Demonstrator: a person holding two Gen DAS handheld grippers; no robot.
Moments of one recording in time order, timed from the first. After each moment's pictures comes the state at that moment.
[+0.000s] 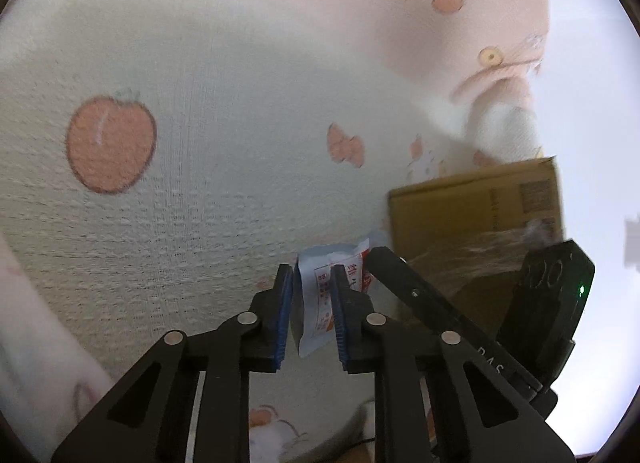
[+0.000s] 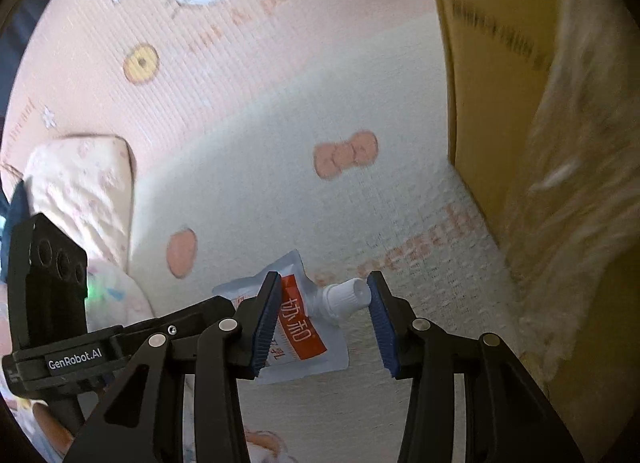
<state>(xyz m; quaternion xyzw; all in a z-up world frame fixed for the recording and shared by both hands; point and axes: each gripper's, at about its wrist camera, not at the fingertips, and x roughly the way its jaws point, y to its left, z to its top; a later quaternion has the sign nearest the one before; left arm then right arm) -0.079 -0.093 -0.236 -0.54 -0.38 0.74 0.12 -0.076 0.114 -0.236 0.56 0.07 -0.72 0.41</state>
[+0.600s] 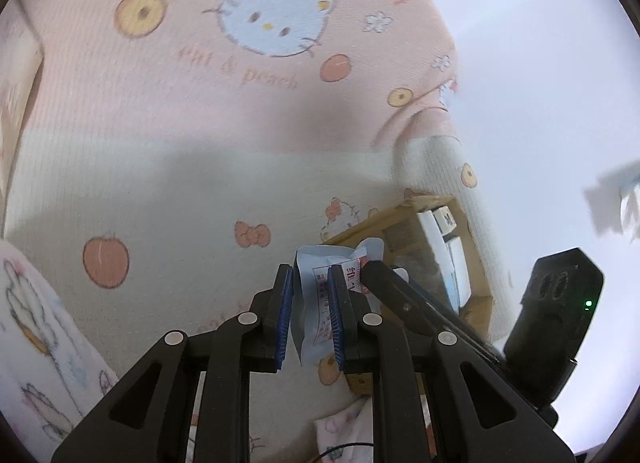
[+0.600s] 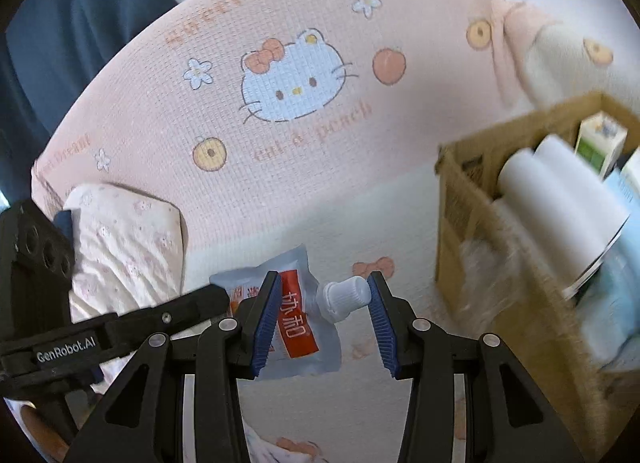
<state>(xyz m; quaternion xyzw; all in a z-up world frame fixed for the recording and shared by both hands) -0.077 -0.073 -0.098 -0.44 -0.31 0.83 0.15 -0.046 0.120 -0.104 0.43 0.06 -0.79 0.44</state>
